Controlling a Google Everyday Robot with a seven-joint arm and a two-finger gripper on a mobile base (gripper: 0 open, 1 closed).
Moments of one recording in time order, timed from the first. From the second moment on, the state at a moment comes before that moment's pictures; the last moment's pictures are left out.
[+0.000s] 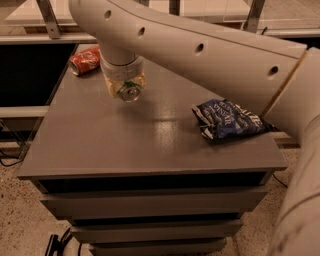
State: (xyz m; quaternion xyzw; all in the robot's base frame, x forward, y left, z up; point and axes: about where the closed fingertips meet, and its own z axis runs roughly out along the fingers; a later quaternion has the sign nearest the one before) arm 0.622 0.078 0.878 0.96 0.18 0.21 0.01
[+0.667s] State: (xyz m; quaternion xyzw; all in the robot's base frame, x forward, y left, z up) arm 0.623 0.031 0.878 0.99 -0.04 0.16 0.00
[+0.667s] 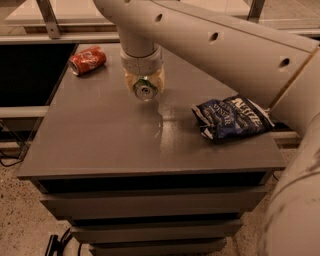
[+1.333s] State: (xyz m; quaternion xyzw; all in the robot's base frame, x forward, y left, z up) arm 0.623 0.031 0.878 0.98 -0.09 0.16 -0.01
